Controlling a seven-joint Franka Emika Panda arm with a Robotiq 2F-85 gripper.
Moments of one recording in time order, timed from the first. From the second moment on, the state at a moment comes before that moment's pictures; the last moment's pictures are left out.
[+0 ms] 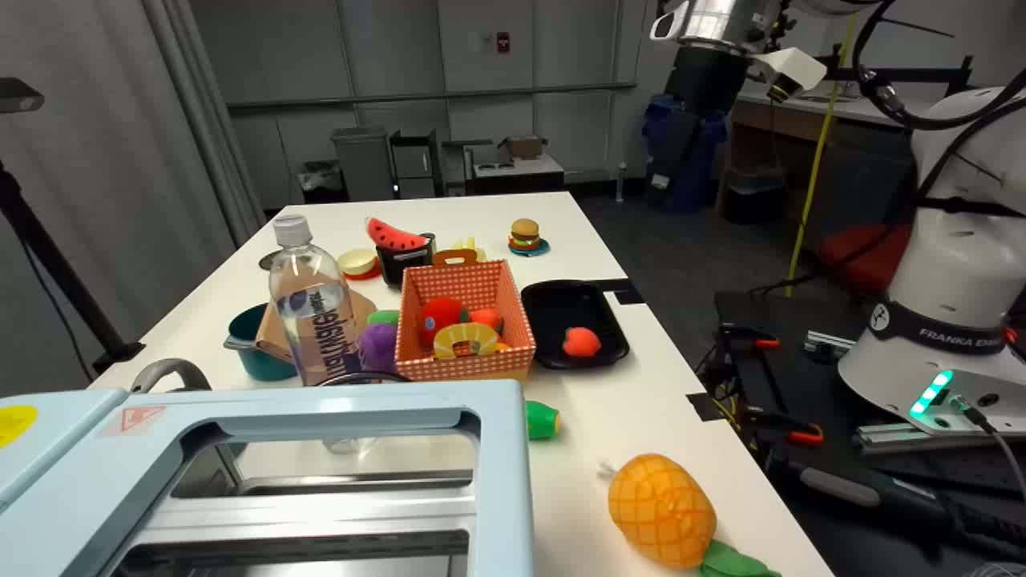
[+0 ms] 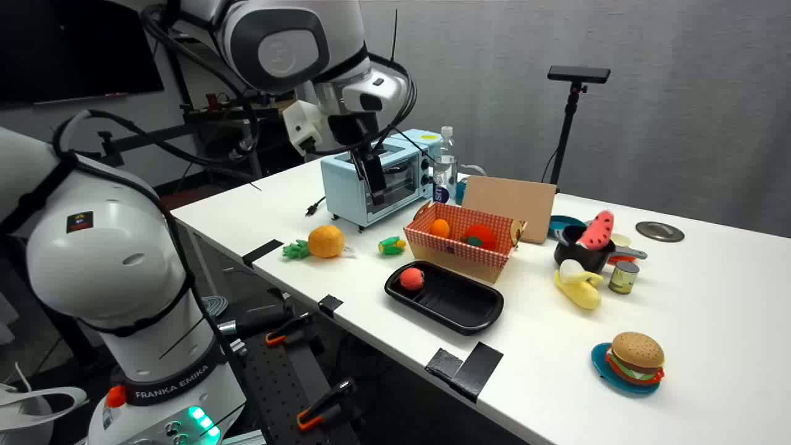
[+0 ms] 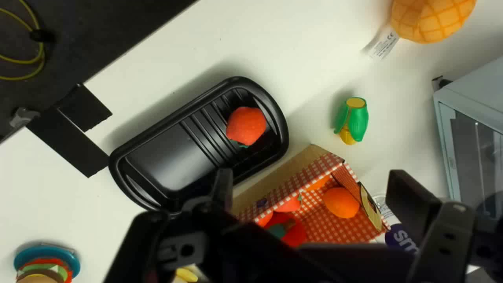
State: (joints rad) arm 0.06 -0.75 0.02 -2.81 0.16 2.31 0.20
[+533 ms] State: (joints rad) arm 0.06 -0.73 0.02 -2.81 0.16 2.31 0.20
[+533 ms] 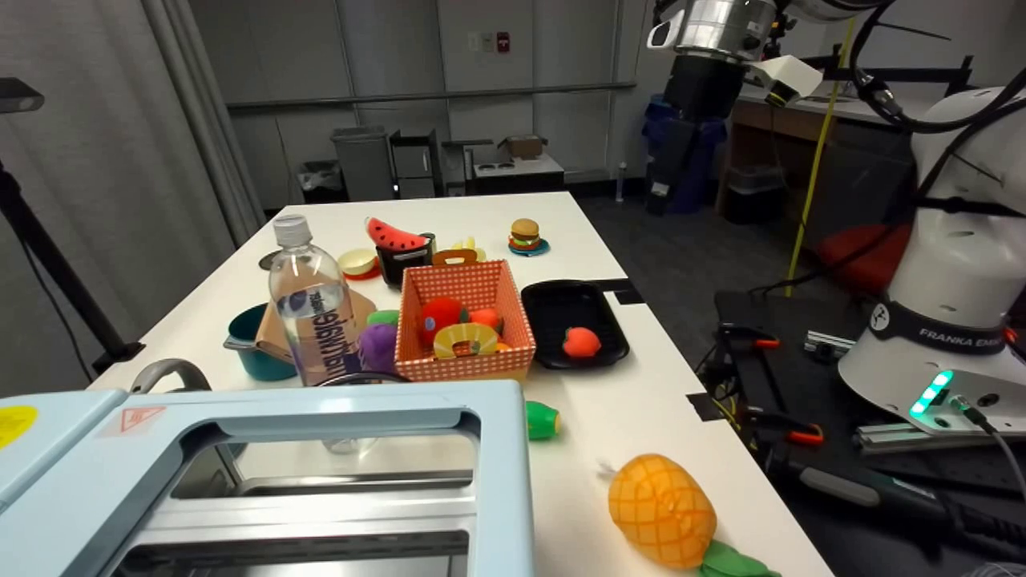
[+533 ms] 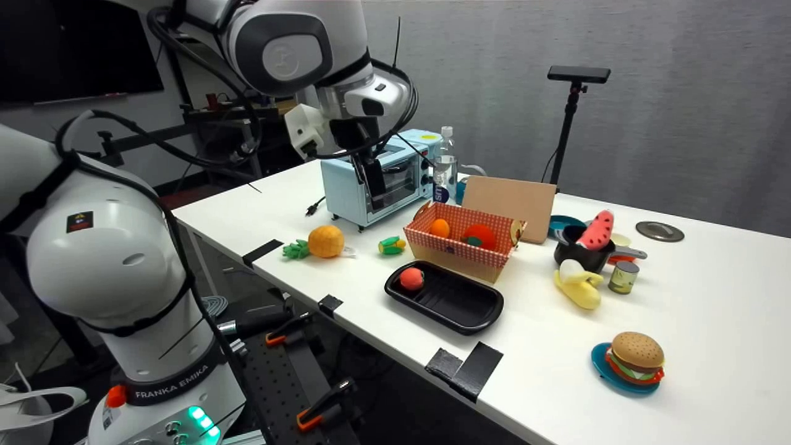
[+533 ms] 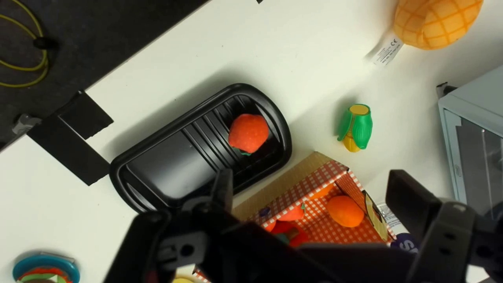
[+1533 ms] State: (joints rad) arm 0.06 -0.73 0.02 -2.81 0.16 2.31 0.20
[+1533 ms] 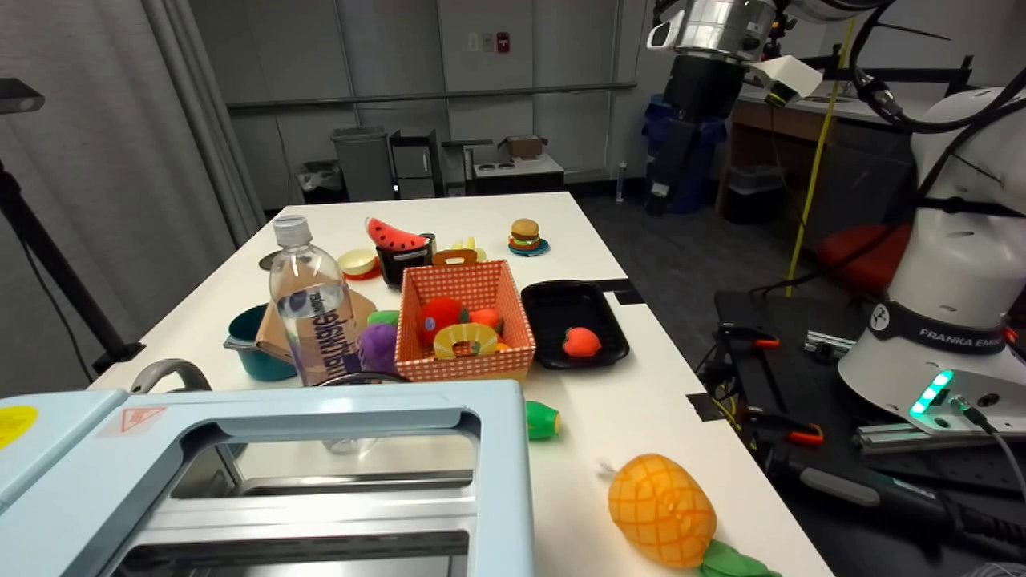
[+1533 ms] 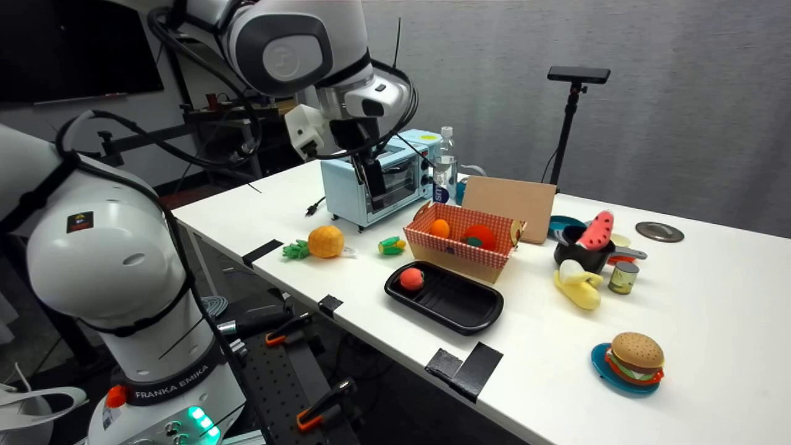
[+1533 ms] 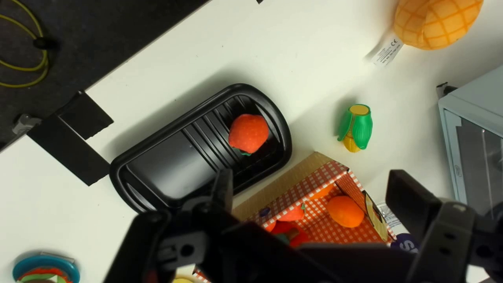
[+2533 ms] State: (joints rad) arm 0.06 -0.72 0.02 -2.79 0.16 2.31 0.20
